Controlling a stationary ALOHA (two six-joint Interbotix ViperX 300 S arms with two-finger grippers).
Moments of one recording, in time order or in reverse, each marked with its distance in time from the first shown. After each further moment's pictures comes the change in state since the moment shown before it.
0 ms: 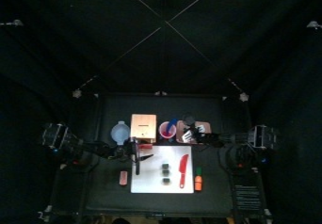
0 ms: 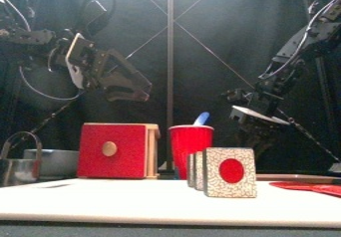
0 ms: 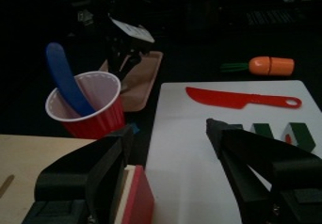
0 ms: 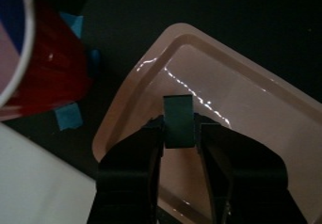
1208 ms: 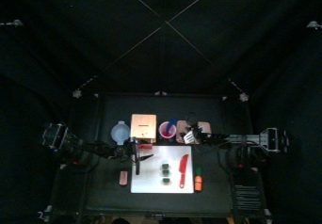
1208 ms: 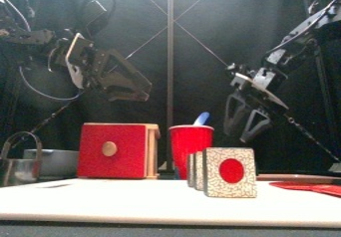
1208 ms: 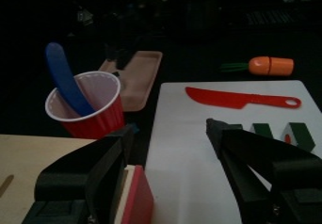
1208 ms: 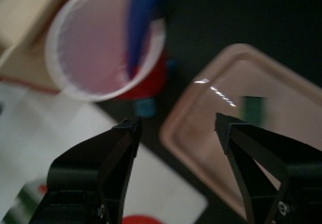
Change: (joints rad) left arm -0.003 0.000 0.002 0.002 0.002 -0.002; right arm 0.123 -0.193 0.026 -0.005 -0.114 -0.009
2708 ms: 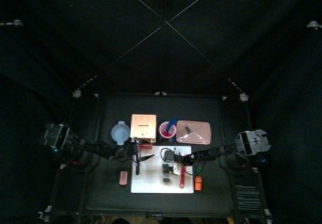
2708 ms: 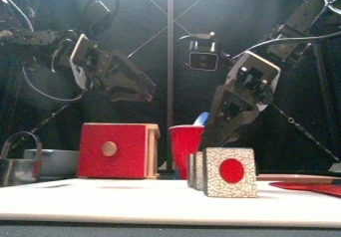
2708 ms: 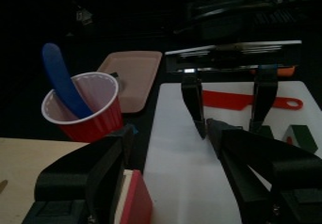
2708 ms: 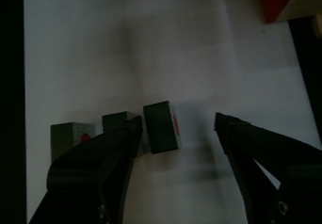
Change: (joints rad) left arm 0.003 0.025 -0.021 -0.002 0.000 -0.002; right arm 0.262 0.353 -0.178 -0.383 -0.285 0.000
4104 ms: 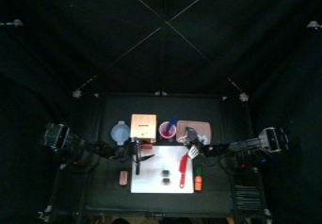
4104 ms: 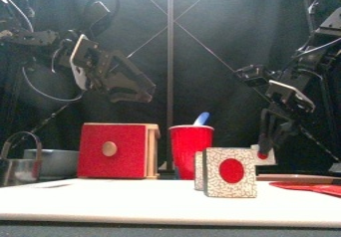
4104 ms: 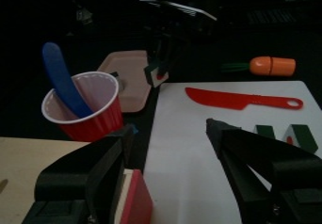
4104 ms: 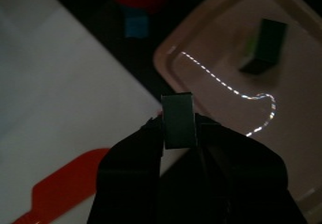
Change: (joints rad) left arm 0.000 0.000 0.000 0.000 0.000 0.000; right arm -0.094 -0.354 0.293 0.394 0.446 -0.002
